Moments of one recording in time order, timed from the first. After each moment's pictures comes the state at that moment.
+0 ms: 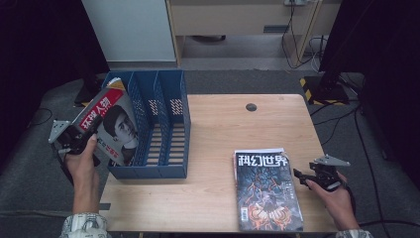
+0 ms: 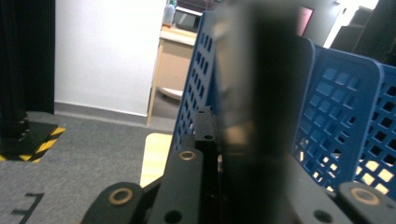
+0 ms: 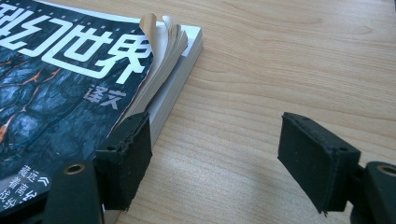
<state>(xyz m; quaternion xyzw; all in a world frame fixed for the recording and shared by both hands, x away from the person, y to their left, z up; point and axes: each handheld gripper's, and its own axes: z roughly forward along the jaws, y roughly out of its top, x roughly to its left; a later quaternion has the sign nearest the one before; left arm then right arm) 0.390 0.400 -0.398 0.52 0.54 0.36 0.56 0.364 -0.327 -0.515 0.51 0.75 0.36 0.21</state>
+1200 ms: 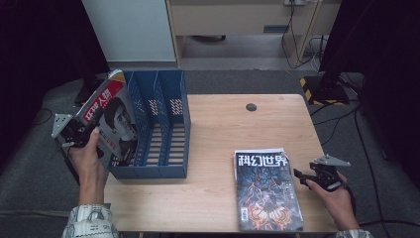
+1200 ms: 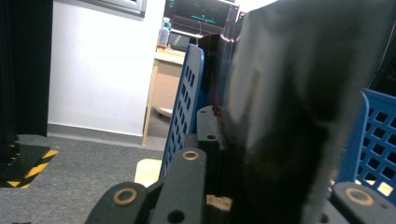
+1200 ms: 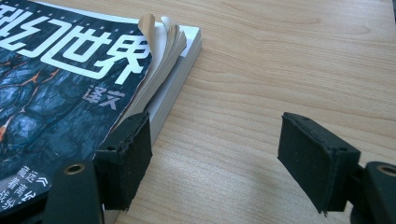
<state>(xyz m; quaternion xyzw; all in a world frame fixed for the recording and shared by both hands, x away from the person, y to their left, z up) 0.406 0.390 -0.386 0.50 0.52 0.38 0.58 0.363 -0.327 -0.515 0.52 0.75 0.36 0.21</state>
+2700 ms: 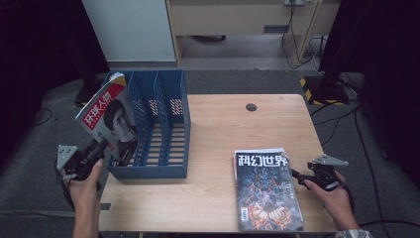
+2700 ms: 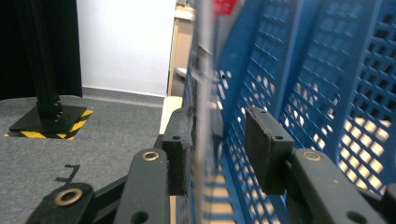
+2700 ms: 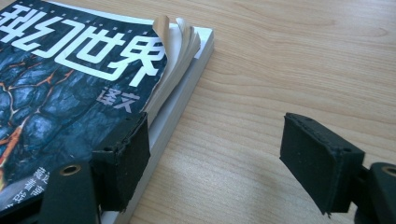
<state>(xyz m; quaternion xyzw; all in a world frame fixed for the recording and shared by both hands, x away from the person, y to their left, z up) 0.331 0.381 -0.433 0.54 0.56 0.38 0.50 0.365 -0.322 -0.515 0.51 0.75 0.37 0.20</state>
